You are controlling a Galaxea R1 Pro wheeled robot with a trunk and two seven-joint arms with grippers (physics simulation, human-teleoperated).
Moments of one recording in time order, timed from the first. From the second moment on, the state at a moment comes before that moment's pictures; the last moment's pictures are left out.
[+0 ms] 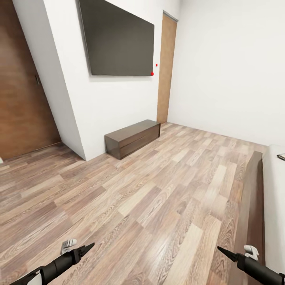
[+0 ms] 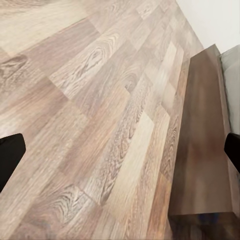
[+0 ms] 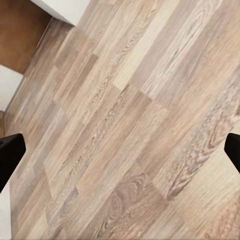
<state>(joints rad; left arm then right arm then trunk) -0.56 0.28 -0.12 -0.03 0.62 -0.10 -1.07 -0.58 -0.48 0.14 0.05 -0.66 -0.03 1.24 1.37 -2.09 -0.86</state>
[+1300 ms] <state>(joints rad) -0.56 0.28 -0.12 -0.03 0.62 -0.10 -1.07 -0.58 -0.47 0.14 0.05 -0.66 -0.03 1.24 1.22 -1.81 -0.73</state>
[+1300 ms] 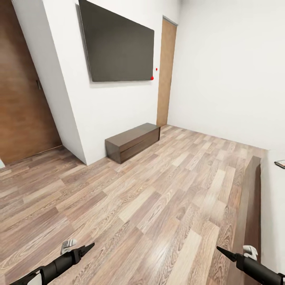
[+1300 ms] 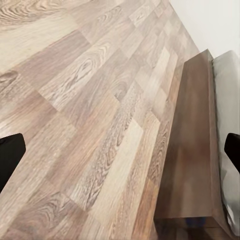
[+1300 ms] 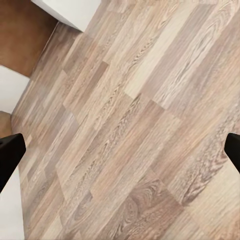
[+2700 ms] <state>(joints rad) -0.56 0.28 -0.13 -0.03 0.62 -0.10 -1.07 -0.57 -0.47 0.14 0.05 -0.66 -0.03 1.24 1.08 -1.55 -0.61</state>
